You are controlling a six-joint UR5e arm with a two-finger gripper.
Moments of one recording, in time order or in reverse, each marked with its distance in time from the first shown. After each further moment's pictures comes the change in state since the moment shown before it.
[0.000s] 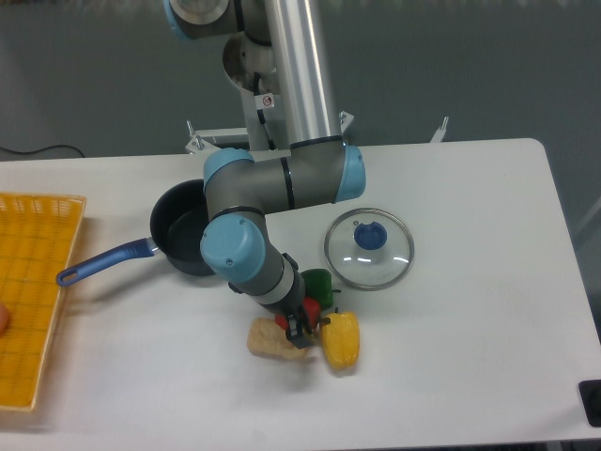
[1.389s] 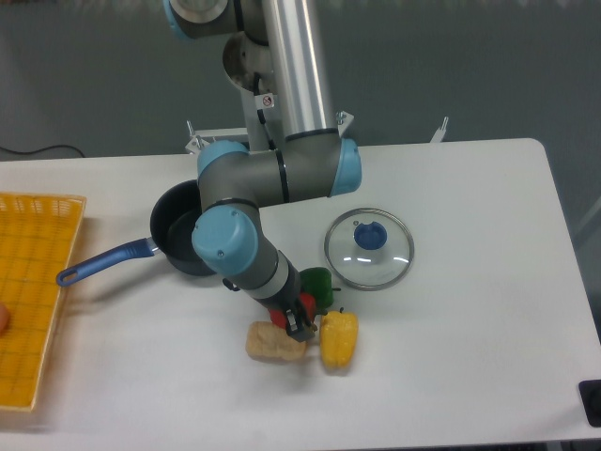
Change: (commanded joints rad) arm 0.001 0.073 0.003 -0.049 -0.004 -0.107
